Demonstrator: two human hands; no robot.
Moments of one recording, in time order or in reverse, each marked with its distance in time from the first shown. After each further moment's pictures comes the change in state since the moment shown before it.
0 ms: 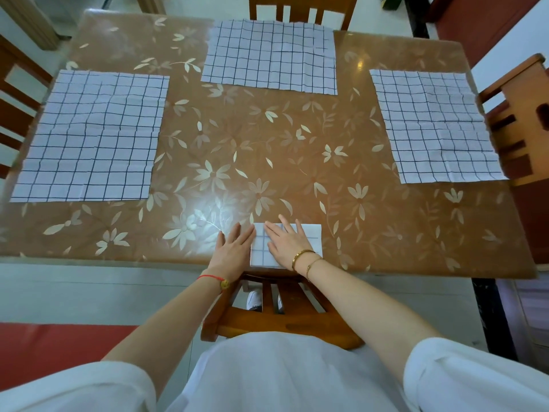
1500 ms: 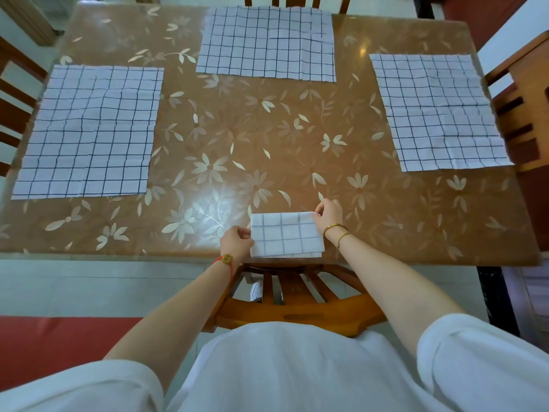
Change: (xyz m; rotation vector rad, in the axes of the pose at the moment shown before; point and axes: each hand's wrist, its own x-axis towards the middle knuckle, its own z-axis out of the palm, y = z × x) left_hand 0.020 0.019 0.004 -1.097 0.158 -0.615; right_hand 0.007 0.092 0.001 0.656 0.345 0.638
